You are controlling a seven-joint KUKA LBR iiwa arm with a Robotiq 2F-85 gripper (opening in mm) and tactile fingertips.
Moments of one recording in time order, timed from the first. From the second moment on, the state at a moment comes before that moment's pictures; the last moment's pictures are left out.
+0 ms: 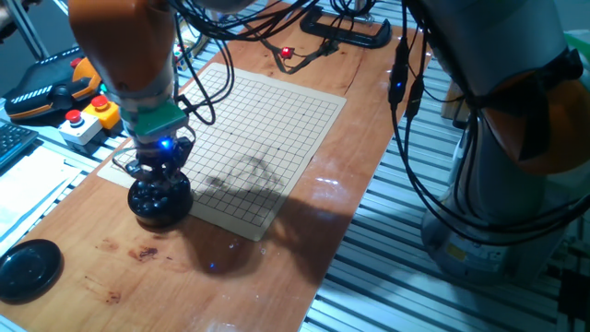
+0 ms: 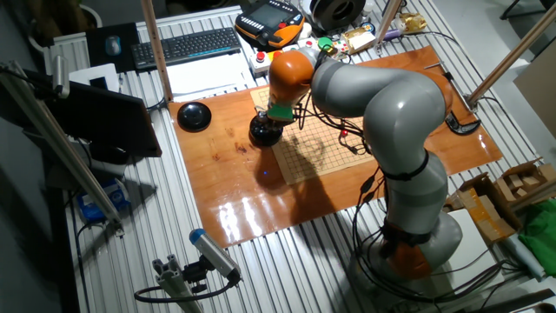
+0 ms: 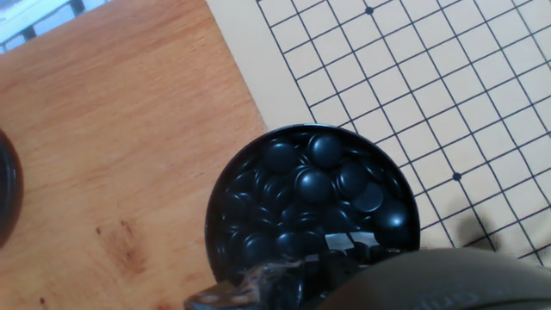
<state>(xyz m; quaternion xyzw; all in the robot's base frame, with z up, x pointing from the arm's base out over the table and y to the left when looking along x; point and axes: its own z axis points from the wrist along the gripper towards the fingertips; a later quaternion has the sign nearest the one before) 0.597 0.193 0.088 0.20 0.98 0.02 0.06</state>
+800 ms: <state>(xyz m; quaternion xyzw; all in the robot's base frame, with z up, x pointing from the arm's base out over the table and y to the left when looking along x) 0.597 0.179 0.096 0.20 0.98 0.01 0.06</state>
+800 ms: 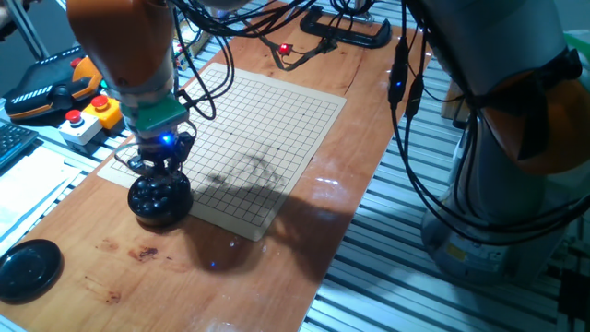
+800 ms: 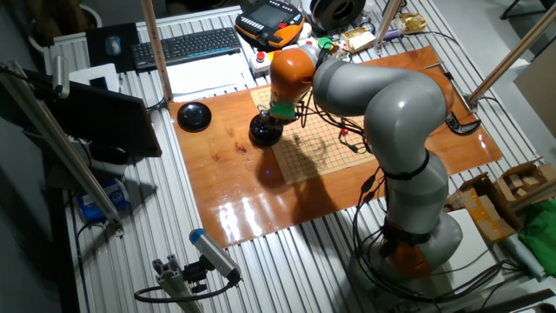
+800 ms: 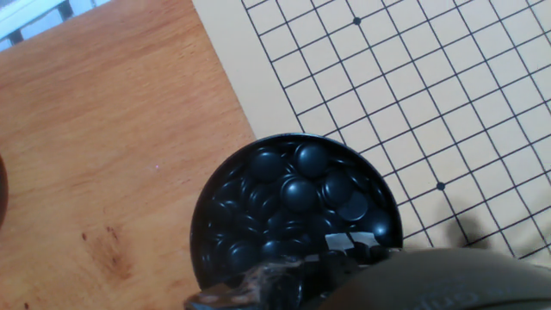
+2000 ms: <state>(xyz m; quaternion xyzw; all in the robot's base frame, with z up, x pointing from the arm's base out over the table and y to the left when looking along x) 0.603 0.191 0.067 0.21 0.98 0.01 0.06</state>
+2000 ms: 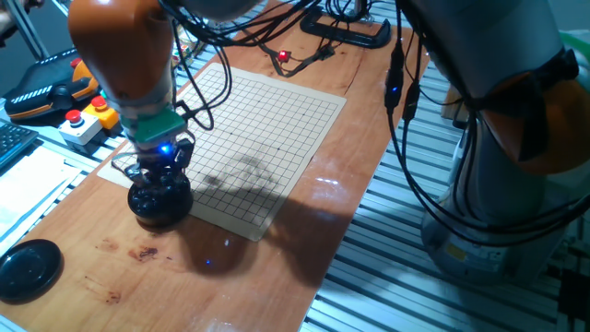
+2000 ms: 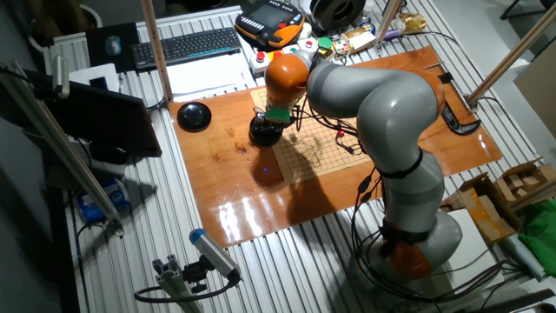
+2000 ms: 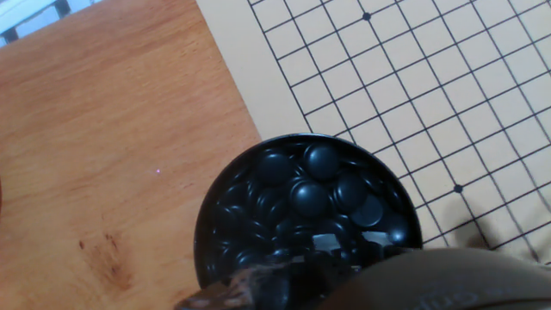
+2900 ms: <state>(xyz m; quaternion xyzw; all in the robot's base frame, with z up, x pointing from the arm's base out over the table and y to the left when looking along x) 0.599 0.195 0.058 0.21 0.98 0.00 0.07</state>
